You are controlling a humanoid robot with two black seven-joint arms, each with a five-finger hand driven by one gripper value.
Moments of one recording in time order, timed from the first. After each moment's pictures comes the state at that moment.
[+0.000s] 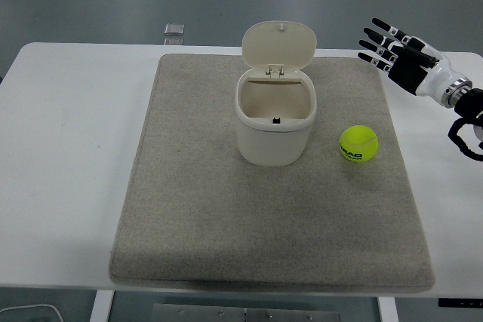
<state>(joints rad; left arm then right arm) 0.01 0.00 -0.28 -0.10 0.18 -0.05 -0.01 0.99 -0.46 0.27 0.73 0.31 0.34 0.12</state>
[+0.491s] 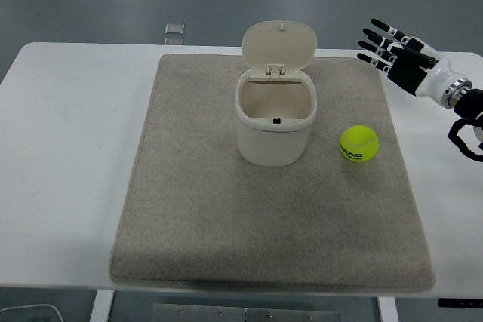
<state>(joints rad) 0.00 0.00 -0.28 -0.11 0.18 -0.06 -0.02 0.99 -0.46 0.27 0.73 0.30 0.35 0.13</state>
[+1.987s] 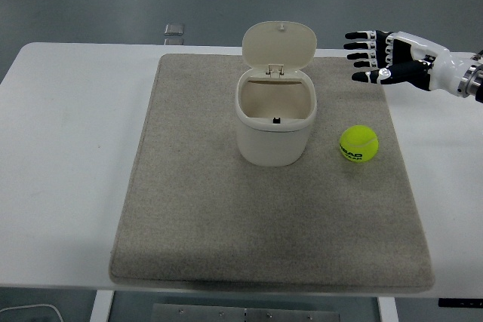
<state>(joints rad) 0.00 0.00 -0.28 -0.11 0.18 -0.06 -0.02 1.06 -0.62 0.26 0.93 -0.49 0.42 0.24</state>
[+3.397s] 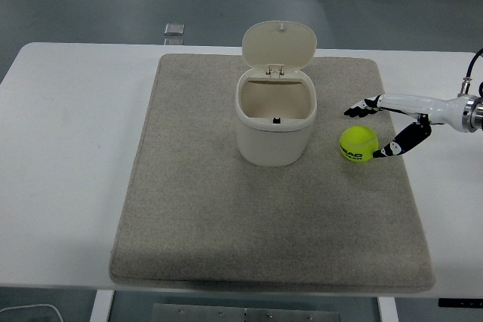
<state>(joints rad) 0.00 0.00 -0.28 -0.10 0.18 -0.06 -0.02 1.05 -0.72 0.16 1.10 -1.24 0.30 0.34</state>
